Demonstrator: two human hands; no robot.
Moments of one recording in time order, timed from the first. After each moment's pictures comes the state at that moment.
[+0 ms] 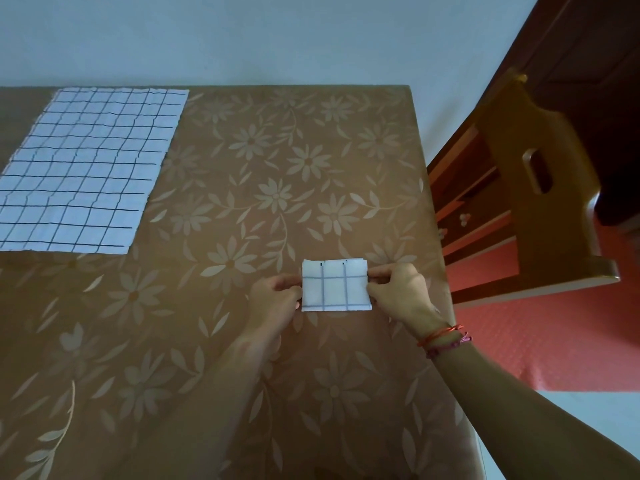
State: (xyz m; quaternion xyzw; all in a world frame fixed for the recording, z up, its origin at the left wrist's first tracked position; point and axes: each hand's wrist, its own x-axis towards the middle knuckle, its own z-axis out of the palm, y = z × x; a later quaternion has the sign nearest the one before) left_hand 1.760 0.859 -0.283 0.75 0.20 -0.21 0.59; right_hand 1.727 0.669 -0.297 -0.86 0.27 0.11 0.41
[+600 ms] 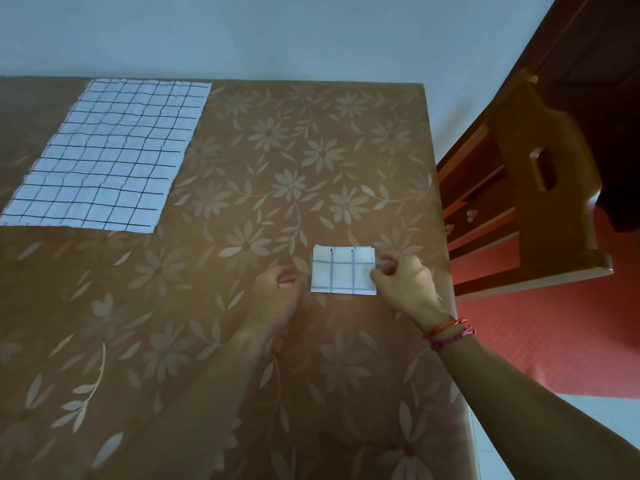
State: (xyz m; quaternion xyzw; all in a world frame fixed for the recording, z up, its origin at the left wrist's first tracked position) left_hand 1.740 0.886 -0.276 0.83 0.13 -0.19 0.52; right_hand 1.710 0.674 -0.280 -0.87 0.25 0.10 0.41
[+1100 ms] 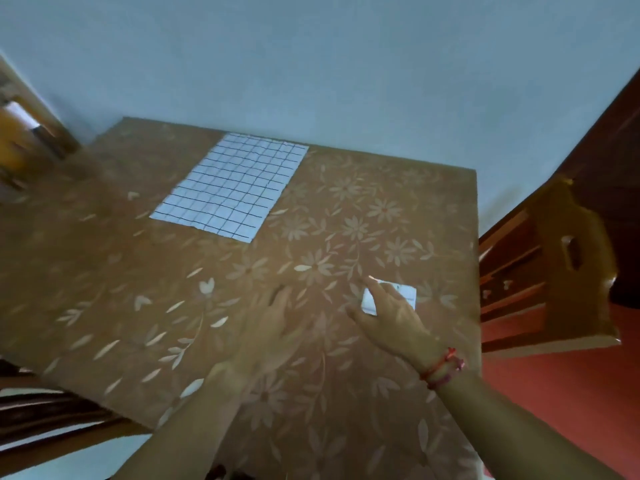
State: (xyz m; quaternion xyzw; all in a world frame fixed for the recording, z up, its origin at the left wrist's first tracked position) left_hand 1.649 0.981 -0.172 0.98 -0.06 -0.04 0.19; right_hand 1.669 0.763 -0.193 -0.93 0.00 0.12 0.34
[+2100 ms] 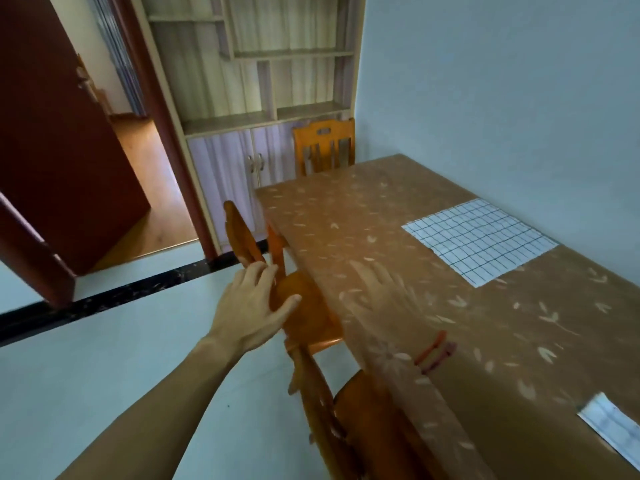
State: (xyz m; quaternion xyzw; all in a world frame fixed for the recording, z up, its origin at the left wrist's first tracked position) left_hand 1.341 1.299 -0.077 0.93 0.33 0.12 0.10; right_hand 1.507 1.128 -0.069 -0.87 -0.44 0.05 0.21
